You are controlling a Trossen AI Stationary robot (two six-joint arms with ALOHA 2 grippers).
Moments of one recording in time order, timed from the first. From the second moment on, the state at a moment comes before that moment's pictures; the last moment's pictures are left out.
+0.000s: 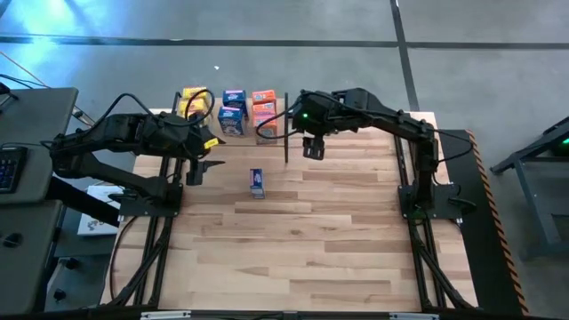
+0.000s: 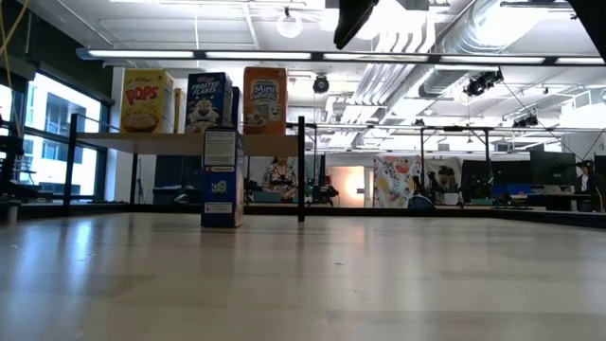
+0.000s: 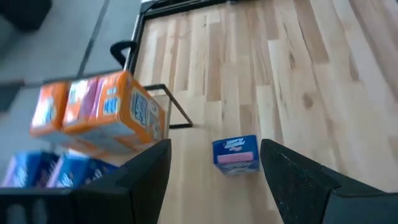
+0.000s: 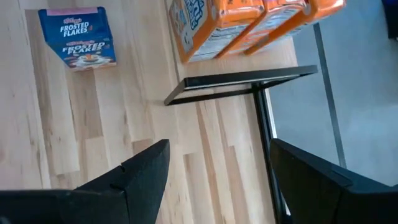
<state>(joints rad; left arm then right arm) 0.01 1.04 1.43 -1.09 -0.21 0.19 -0.18 1.92 2.31 -1.45 0.28 -0.16</state>
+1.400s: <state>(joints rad) 0.01 1.35 1.43 -1.06 -0.13 0.76 -0.12 1.78 2.31 -1.52 0.29 -0.05</state>
